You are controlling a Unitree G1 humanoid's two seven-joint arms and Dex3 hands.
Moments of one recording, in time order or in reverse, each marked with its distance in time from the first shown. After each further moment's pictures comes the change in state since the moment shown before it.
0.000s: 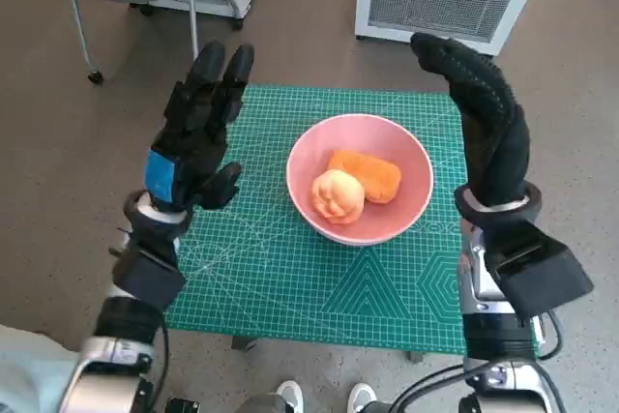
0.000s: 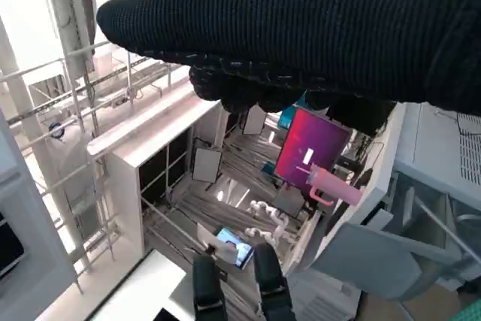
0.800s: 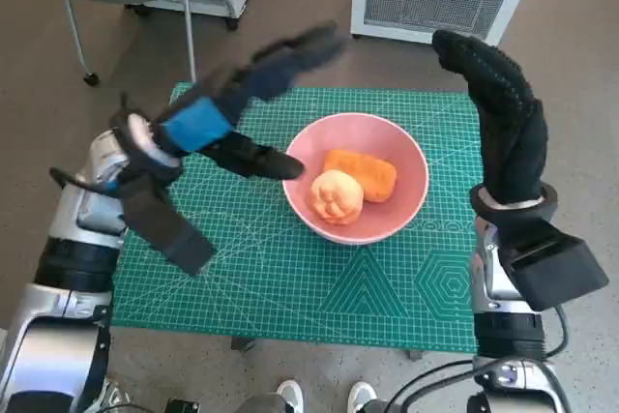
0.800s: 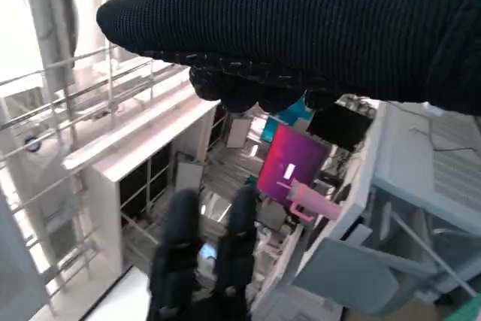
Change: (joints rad) left arm -0.267 0.228 -0.128 -0.063 0.214 0.117 -0.046; right arm 0.006 -0.022 -0.033 -0.011 0.002 0.029 -0.004
